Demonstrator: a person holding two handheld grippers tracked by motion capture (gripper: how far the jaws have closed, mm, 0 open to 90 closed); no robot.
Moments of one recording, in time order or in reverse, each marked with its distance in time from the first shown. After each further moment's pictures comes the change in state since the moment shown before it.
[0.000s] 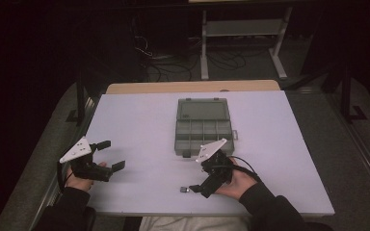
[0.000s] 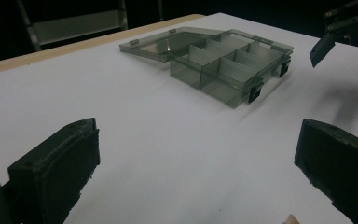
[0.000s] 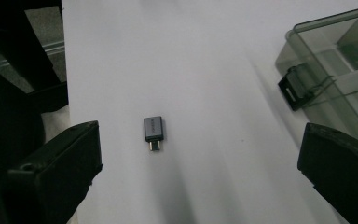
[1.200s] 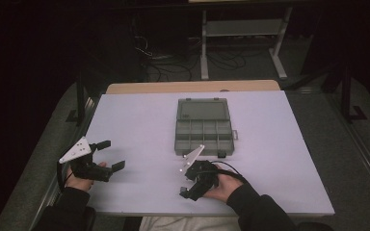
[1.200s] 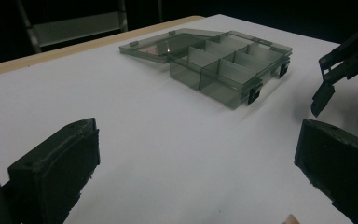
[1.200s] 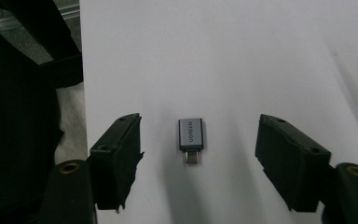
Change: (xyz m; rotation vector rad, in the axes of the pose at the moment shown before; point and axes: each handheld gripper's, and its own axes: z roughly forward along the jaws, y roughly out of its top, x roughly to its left) left arm 0.000 0.000 0.000 -0.005 -0.002 0.004; right arm 0.013 0.011 0.040 0.146 0.094 -0.048
